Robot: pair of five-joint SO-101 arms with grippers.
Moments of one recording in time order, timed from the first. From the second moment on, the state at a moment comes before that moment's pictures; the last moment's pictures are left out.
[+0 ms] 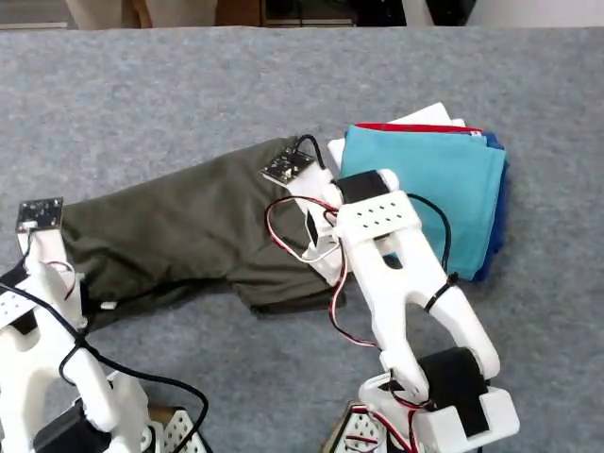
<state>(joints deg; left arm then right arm) -41.6 -30.2 59.5 55.6 -38.5 -21.7 -10.6 29.2 80.7 18.8</state>
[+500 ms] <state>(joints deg) -41.6 -30.4 61.4 60.8 -44.5 -21.8 -10.6 32.2 76.1 18.8</state>
